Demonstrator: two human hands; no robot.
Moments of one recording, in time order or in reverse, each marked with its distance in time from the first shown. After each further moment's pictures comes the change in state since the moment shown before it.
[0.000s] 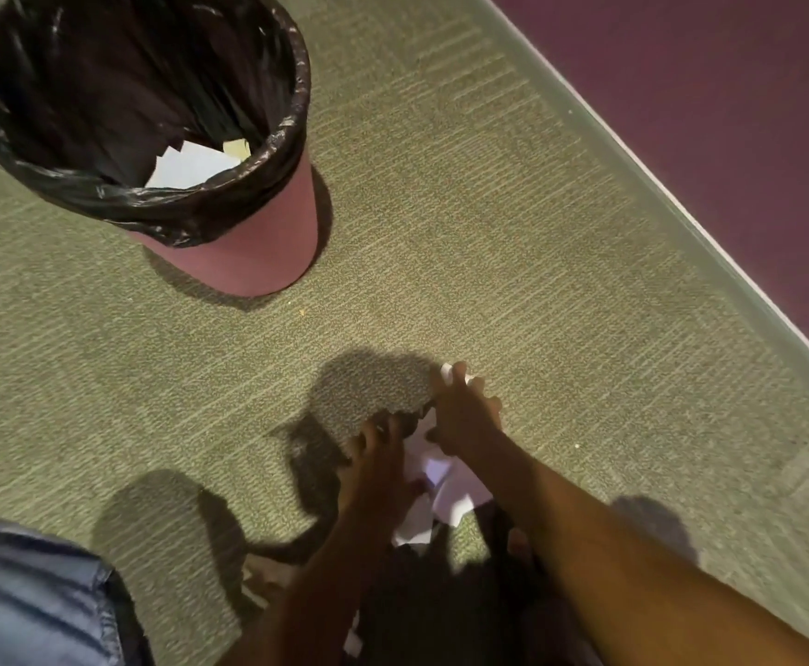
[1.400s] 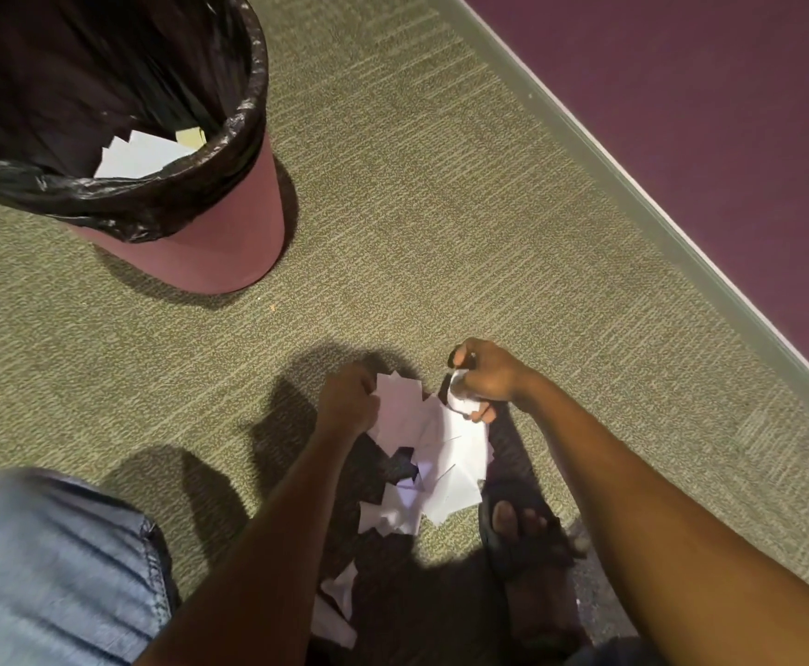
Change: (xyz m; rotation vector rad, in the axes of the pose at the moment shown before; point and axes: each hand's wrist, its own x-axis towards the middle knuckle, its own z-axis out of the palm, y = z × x) left_hand 0.067 -0.004 -0.049 -0.390 0.107 -0.021; right_hand 0.007 0.075 -0.050 0.905 -0.323 0.193
